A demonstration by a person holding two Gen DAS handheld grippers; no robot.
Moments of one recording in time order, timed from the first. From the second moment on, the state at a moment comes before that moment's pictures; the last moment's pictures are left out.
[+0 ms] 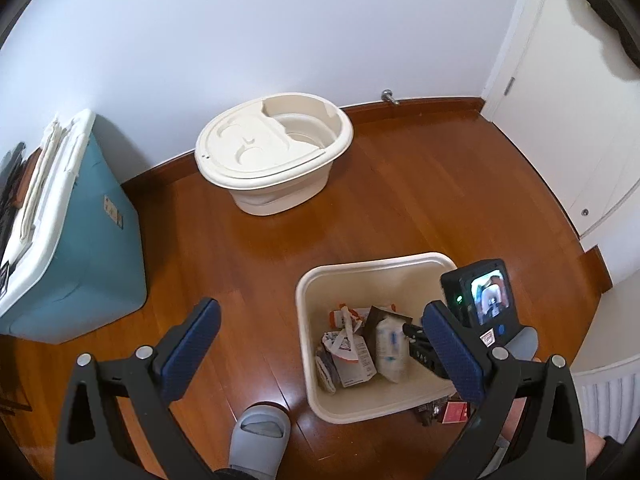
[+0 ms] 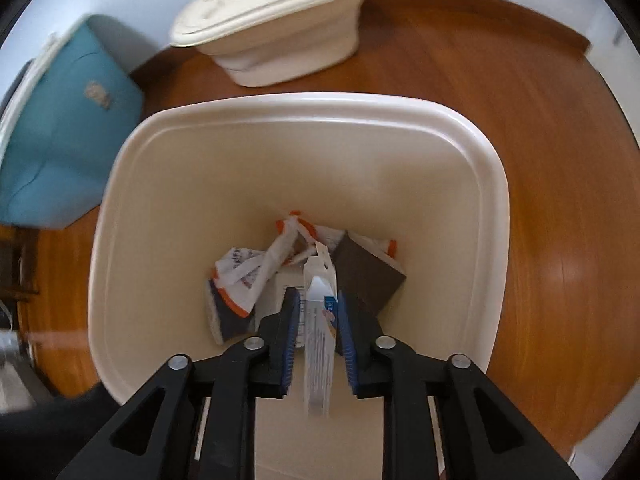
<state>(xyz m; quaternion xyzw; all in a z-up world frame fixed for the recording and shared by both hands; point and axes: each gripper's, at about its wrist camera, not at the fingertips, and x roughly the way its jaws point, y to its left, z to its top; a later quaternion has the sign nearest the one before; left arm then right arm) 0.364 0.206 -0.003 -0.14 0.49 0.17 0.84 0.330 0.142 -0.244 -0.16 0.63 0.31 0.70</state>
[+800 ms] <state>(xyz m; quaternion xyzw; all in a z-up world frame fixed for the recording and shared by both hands) 0.311 -0.071 -0.138 0.10 0.57 -0.20 0.79 0.317 -0.132 -0.368 -0.18 0.63 0.24 0.72</state>
